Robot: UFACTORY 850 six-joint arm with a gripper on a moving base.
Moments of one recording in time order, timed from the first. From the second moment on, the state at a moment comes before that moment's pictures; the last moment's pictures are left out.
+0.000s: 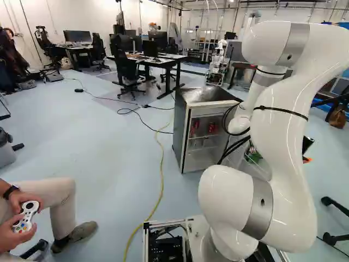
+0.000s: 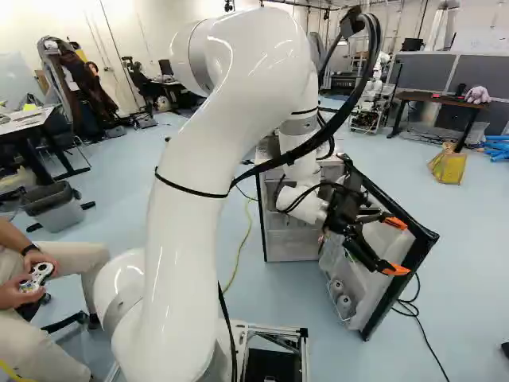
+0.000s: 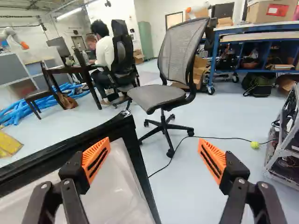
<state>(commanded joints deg) -33.9 -34.5 -42.4 75.1 76.6 0.0</state>
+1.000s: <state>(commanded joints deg) -31.9 -22.8 -23.7 45.8 76.6 0.0</state>
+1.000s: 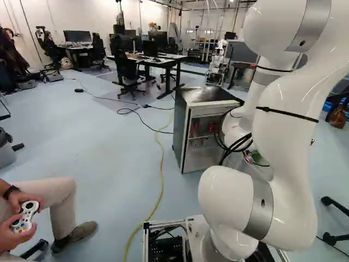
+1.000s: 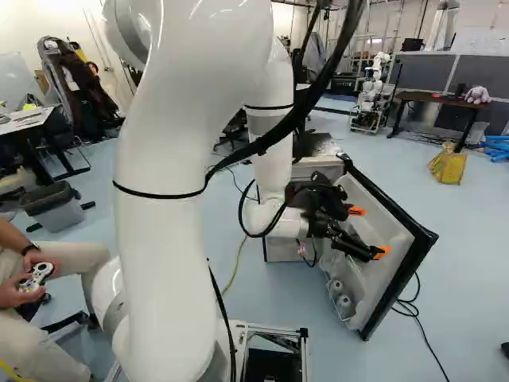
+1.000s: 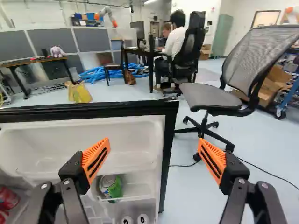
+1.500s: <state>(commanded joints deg) -30.6 -16.9 -15.6 30.7 76.6 0.0</state>
